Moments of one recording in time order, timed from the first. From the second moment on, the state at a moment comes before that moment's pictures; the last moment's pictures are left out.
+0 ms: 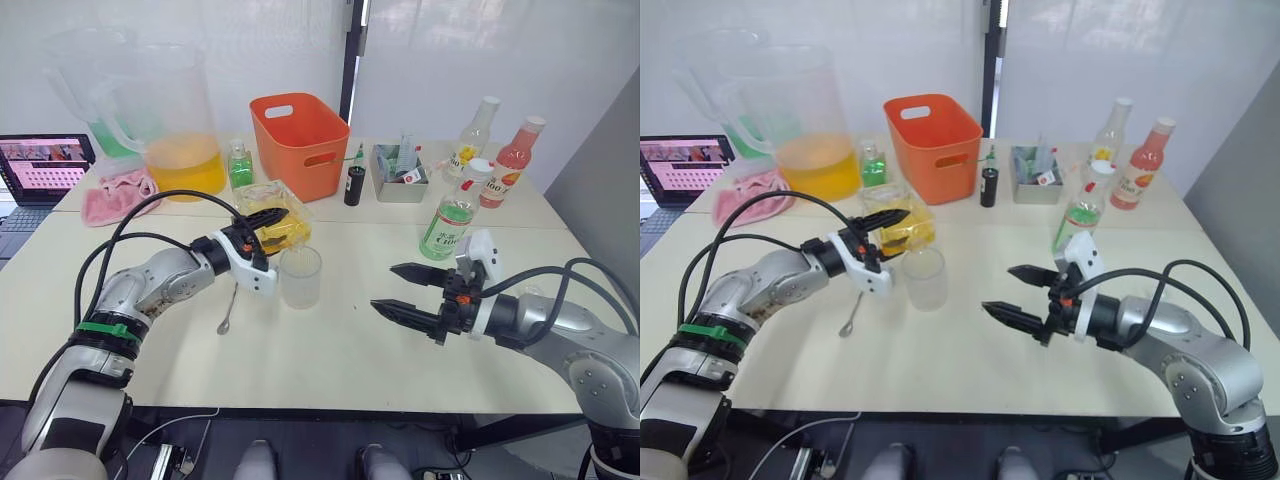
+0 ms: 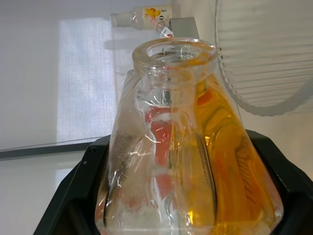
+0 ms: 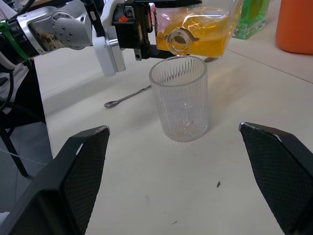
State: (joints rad) left arm -0.78 0.73 -0.26 0.48 0.83 -0.79 -0.09; right arm -0.29 -0.72 -0.15 -0.54 0.88 0.85 0.69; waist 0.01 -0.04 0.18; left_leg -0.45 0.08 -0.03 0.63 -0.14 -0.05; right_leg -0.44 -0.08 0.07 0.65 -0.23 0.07
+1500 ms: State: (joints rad) left arm -0.79 0.74 -0.29 0.46 0.90 -0.80 -0.02; right arm -0.30 -0.71 -0.13 -0.54 0.88 0.85 0.69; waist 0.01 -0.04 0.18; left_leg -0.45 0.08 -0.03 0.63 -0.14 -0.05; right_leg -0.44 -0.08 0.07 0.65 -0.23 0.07
